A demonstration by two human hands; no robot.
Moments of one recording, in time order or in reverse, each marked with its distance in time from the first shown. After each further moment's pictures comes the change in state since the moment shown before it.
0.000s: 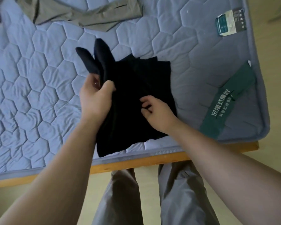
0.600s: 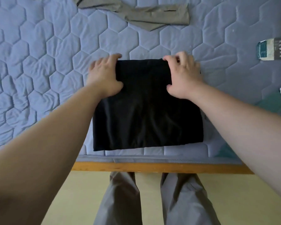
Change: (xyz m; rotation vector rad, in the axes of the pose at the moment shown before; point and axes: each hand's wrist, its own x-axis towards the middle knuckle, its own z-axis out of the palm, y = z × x) left_hand 0.111 -0.059 -0.077 0.836 -0.233 0.287; right_hand 0.093 -0.083 -0.029 -0.886 0.126 -0.136
